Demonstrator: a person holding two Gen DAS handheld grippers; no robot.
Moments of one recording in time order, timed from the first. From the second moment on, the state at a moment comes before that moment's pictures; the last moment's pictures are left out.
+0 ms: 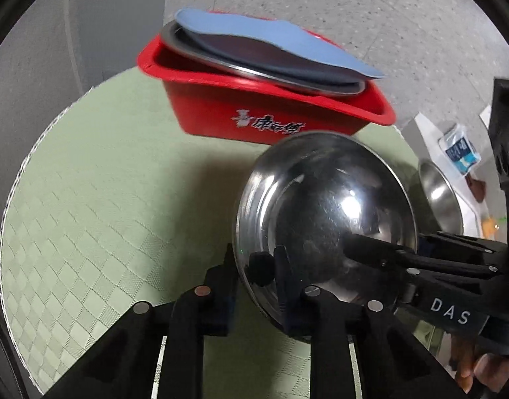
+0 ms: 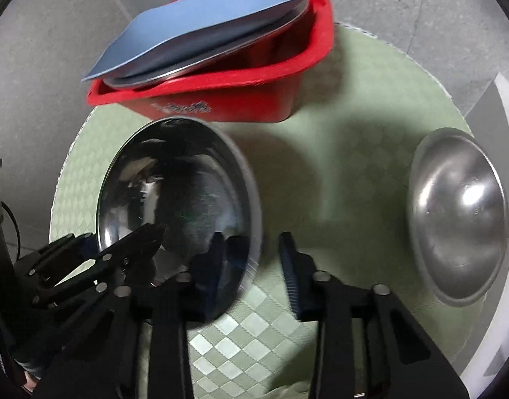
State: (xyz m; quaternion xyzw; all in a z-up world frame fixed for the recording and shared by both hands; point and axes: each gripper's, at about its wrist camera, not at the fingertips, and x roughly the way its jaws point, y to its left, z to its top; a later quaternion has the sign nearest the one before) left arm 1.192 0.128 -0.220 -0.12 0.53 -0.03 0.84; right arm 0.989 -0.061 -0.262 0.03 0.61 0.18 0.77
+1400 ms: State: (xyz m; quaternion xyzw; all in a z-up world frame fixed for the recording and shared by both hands) left arm 1.087 0.011 -0.139 -0.01 0.47 -0.18 0.86; right arm 0.833 -0.190 -0.208 0.15 0.53 0.07 0.83
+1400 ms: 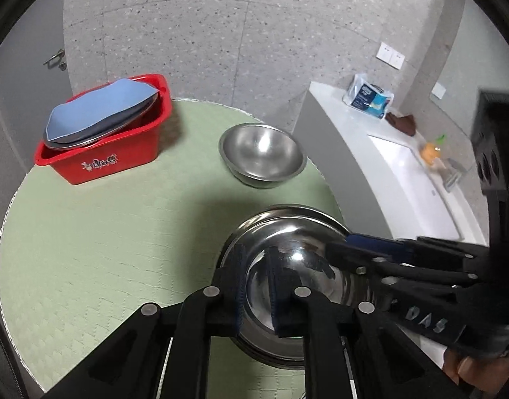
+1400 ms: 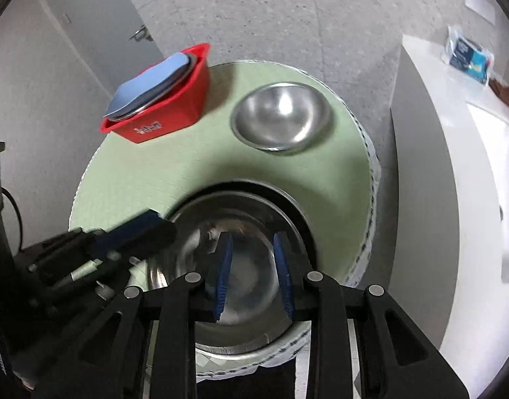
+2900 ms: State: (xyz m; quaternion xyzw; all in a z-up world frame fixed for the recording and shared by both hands) left arm 1.297 -0.079 -0.208 -0.01 0.56 -0.11 0.82; right arm 1.000 -0.247 -0.282 0.15 0.57 0.19 0.78
